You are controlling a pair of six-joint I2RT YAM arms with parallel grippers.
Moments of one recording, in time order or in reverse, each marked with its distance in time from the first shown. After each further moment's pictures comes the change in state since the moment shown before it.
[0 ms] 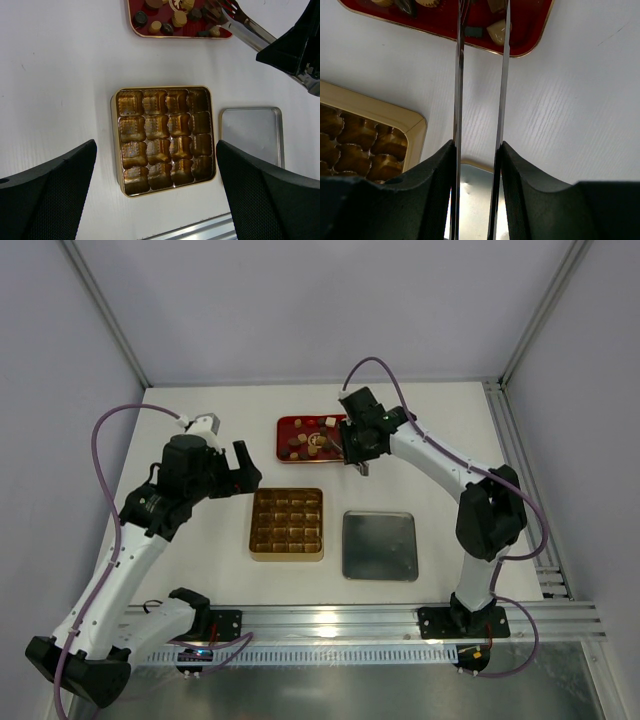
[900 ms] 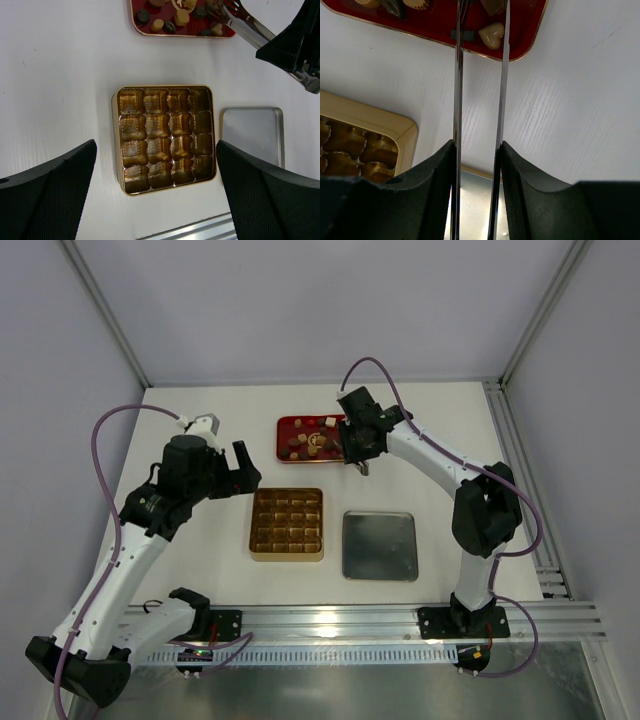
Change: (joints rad) left arm 0.000 0.001 0.000 -0.008 -0.008 -0.010; right arm 0.000 0.046 0.036 -0.010 0.029 -0.019
